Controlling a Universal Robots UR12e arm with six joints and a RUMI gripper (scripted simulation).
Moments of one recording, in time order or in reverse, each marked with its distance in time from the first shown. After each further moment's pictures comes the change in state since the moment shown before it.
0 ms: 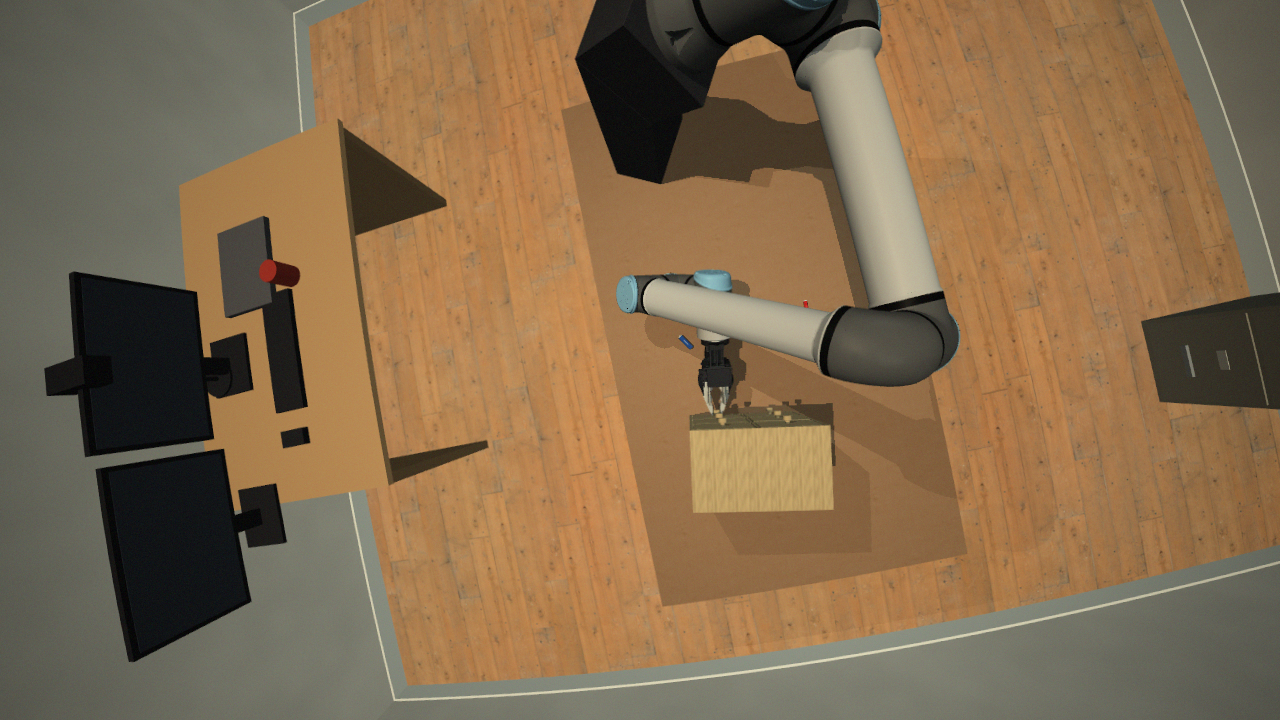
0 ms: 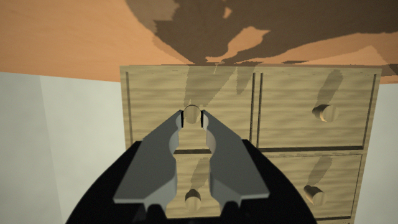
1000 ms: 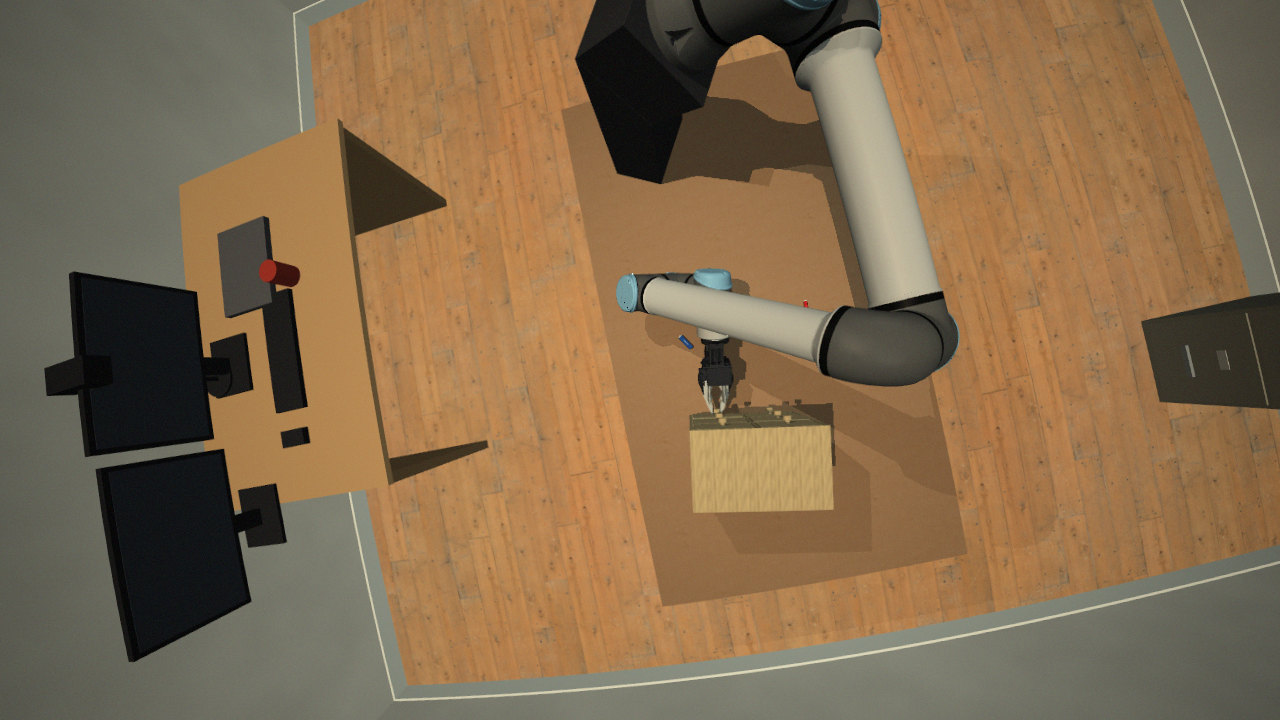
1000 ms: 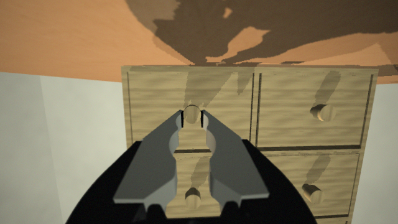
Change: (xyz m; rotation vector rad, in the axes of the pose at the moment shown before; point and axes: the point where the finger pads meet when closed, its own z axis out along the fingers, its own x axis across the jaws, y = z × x) arm 0.000 -0.001 -0.003 0.000 0.000 0.000
